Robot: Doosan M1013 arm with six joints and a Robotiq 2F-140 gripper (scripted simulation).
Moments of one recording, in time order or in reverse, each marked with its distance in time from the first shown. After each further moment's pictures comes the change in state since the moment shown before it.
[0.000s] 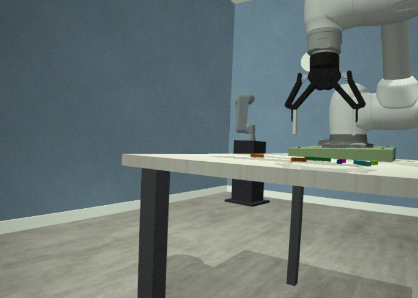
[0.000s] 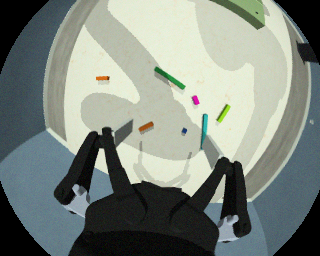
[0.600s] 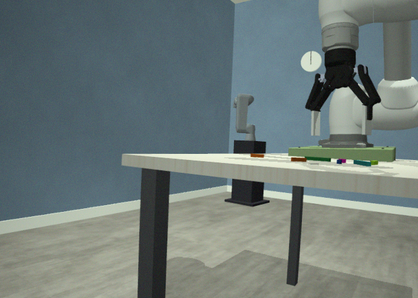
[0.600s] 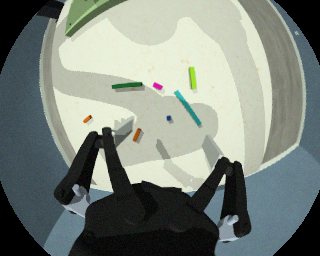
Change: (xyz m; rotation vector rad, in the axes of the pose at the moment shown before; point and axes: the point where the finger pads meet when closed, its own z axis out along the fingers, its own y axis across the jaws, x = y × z) arm -0.025 0.040 0.001 0.001 0.001 0.601
